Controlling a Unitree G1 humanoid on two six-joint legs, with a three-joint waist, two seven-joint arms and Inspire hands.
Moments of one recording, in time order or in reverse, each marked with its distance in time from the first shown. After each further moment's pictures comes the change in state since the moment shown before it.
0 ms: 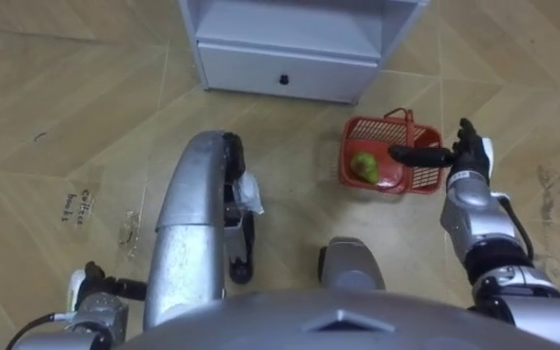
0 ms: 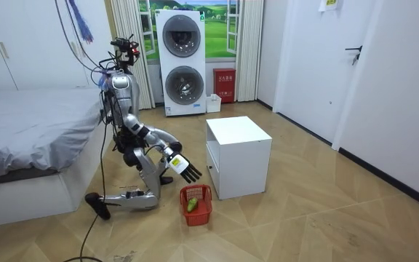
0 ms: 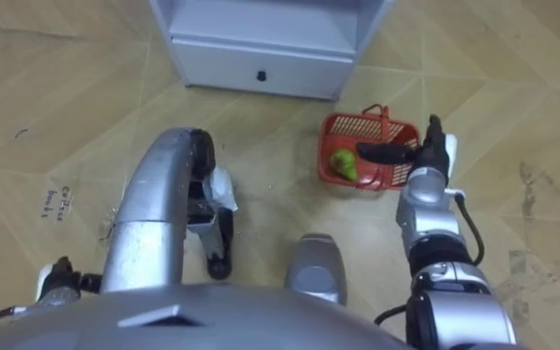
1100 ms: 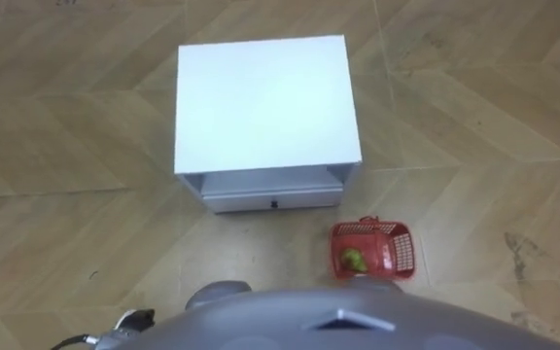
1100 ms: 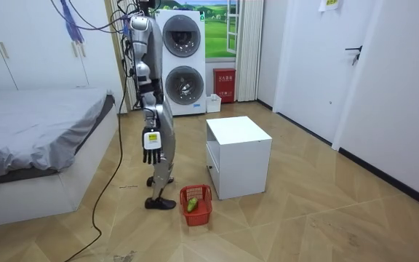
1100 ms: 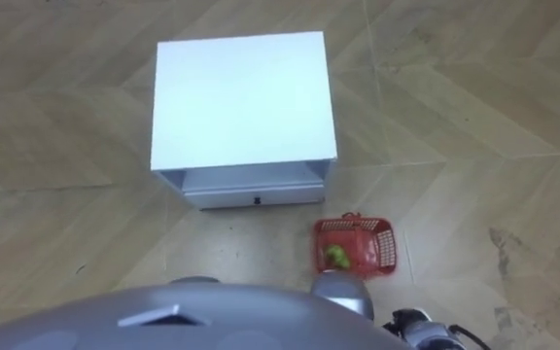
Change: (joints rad) left arm 0.144 -0.073 0.156 -0.232 0.404 0.257 -0.343; right arm 0.253 -0.005 0.063 0.446 -0.421 0.179 0.308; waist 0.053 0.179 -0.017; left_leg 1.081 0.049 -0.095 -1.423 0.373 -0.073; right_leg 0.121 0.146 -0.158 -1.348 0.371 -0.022
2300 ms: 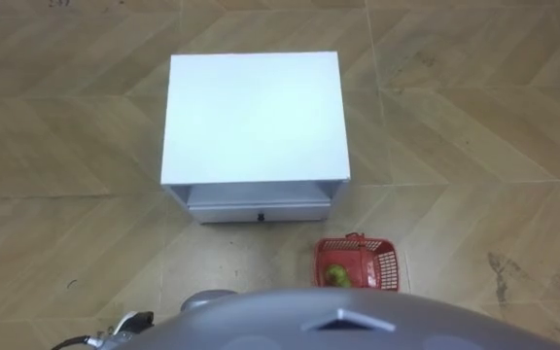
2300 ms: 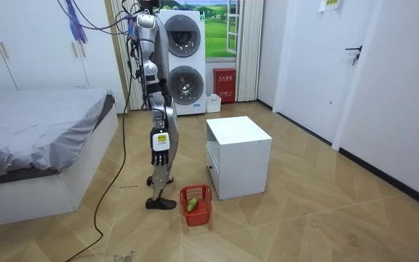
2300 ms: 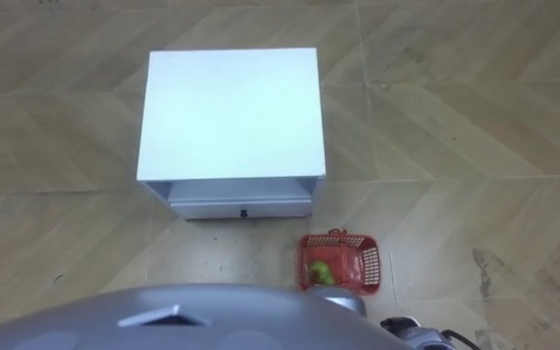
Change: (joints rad) left arm 0.050 -0.012 -0.141 -0.079 0.001 0.054 0.039; right arm 0.035 0.007 0.097 0.016 -0.008 -0.001 0.057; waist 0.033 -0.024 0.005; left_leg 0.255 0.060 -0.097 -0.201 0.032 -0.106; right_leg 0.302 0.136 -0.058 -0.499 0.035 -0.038
